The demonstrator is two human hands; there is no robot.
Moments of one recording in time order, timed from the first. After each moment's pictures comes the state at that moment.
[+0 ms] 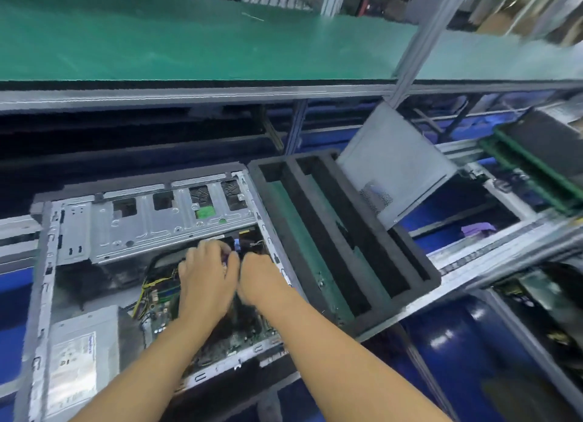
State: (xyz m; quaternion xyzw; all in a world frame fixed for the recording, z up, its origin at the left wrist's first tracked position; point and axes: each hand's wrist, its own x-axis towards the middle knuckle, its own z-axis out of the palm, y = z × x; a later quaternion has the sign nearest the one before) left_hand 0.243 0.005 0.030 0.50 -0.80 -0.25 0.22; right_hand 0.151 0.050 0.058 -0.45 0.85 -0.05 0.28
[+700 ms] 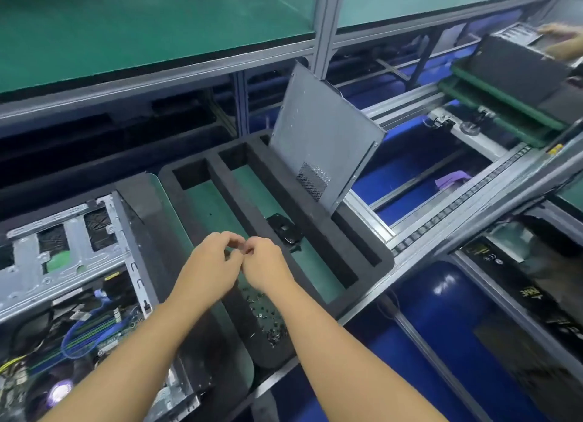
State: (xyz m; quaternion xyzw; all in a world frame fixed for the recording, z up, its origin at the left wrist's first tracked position) left_hand 0.046 0.040 0.040 0.37 -0.85 -0.36 0.08; right_hand -0.047 0.119 0.029 -0.26 0.83 -0.34 0.35
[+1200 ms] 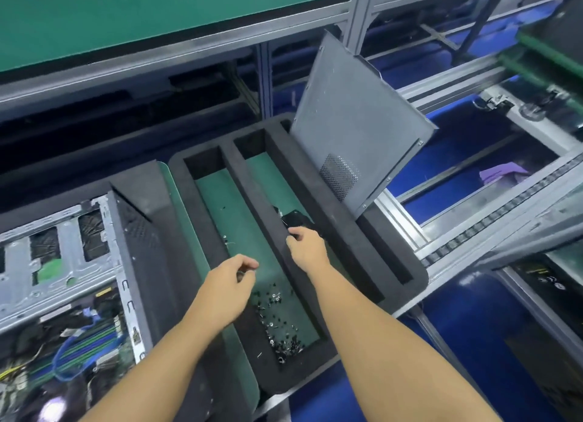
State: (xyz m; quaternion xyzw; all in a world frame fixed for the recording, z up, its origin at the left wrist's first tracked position) left_hand 0.031 0.037 -0.015 0.46 -0.78 -0.43 -0.01; right_hand -0.155 0.096 -0.079 -0.18 0.85 -0.34 0.36
